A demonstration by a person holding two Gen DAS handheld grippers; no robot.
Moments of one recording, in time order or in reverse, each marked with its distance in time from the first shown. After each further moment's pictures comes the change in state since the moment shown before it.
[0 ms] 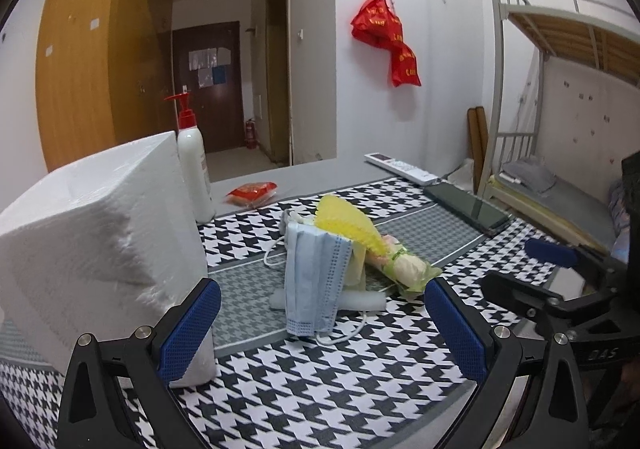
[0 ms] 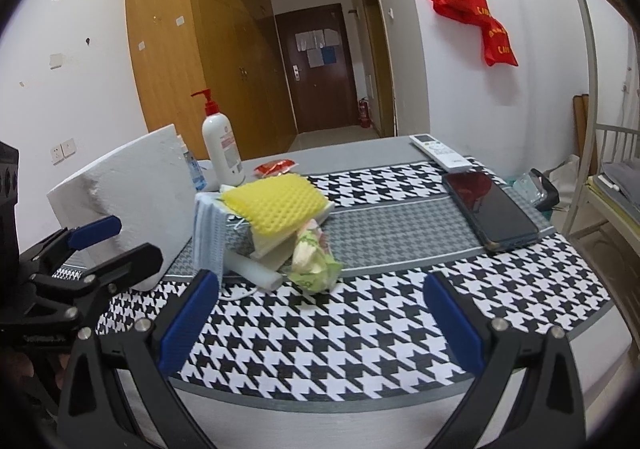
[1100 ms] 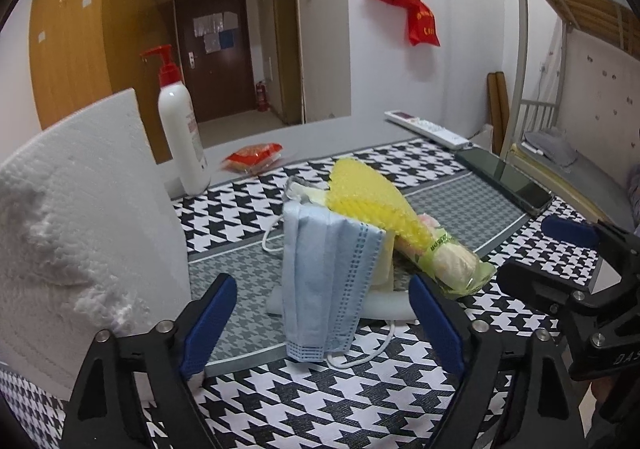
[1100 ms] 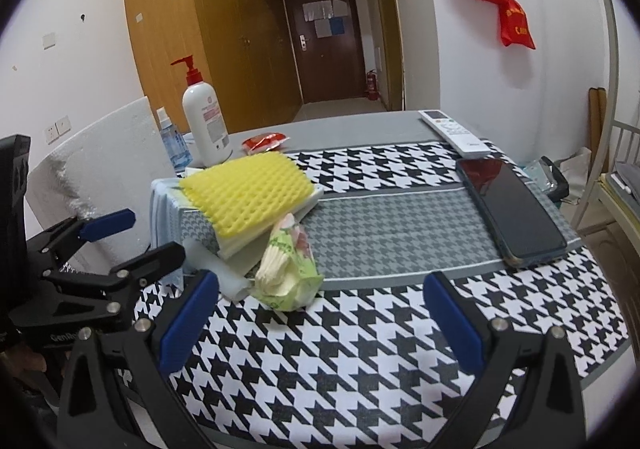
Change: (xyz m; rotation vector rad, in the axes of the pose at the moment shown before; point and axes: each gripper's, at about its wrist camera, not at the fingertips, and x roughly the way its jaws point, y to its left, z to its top) left arm 0.070 0.001 0.007 -0.008 0.162 0.048; right arm 0.054 -0.016 0.015 -0.031 0.116 0.022
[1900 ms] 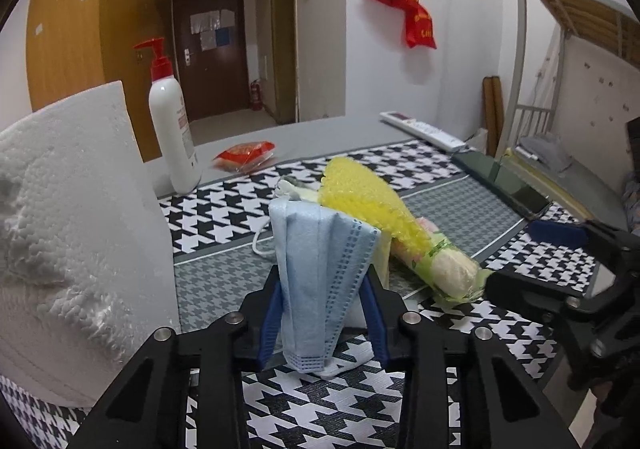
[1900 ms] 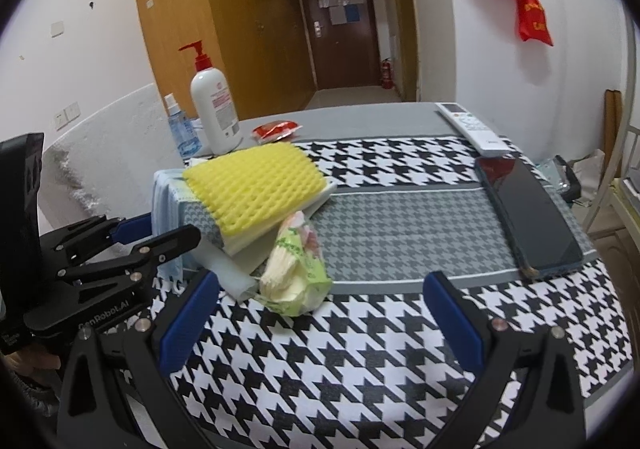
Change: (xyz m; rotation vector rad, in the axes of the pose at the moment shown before) left arm 0.003 0.003 -0.001 -0.014 -0.024 -0.030; right arm 0.009 0.001 0.006 -0.027 0.057 0.050
